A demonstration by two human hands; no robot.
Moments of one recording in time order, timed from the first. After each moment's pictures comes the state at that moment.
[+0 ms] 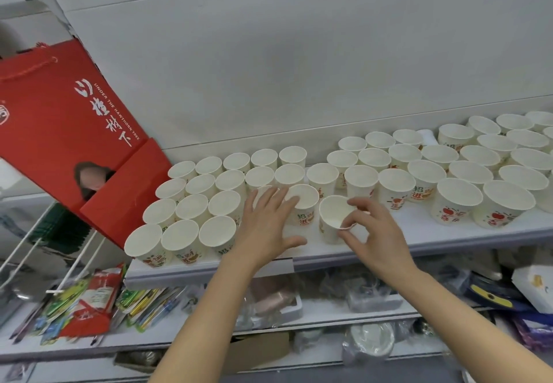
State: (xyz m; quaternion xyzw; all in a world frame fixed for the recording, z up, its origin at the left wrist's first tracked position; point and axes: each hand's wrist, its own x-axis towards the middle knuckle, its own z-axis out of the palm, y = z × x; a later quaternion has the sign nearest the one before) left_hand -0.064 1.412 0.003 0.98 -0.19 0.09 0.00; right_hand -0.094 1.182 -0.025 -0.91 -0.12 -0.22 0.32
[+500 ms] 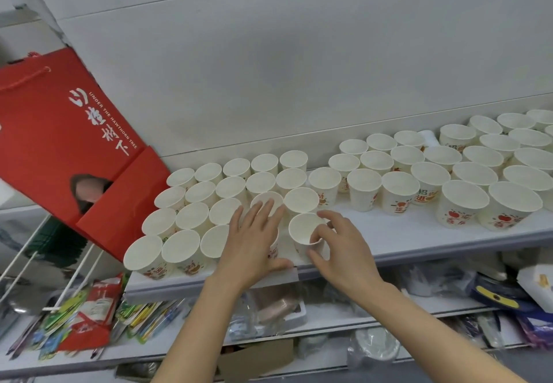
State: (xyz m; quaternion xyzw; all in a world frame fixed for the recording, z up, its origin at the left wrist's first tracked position) left_hand -0.071 1.445 -0.009 0.98 -0.19 0.06 0.00; right_hand -0.099 1.243 -0.024 -0.94 -0.13 -0.15 0.28
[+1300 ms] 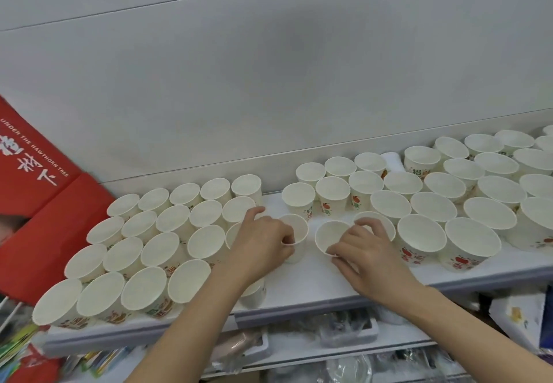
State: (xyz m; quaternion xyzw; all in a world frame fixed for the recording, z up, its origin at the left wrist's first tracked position) left_hand 0.003 1.309 0.020 0.97 -0.23 0.02 0.02; right_hand -0.035 1.085 -0.029 -0.89 -0.31 -0.29 0.17
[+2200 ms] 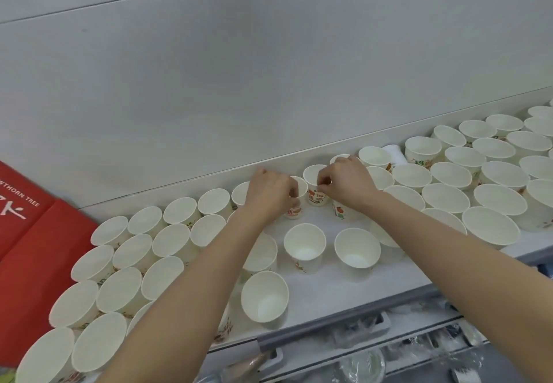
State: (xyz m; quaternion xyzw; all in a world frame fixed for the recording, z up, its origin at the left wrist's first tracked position) left_hand 0.126 1.306 0.024 0.96 -0.27 0.08 0.00; right_hand 0.108 1.120 0.014 -0.98 -0.09 -0.12 0.13
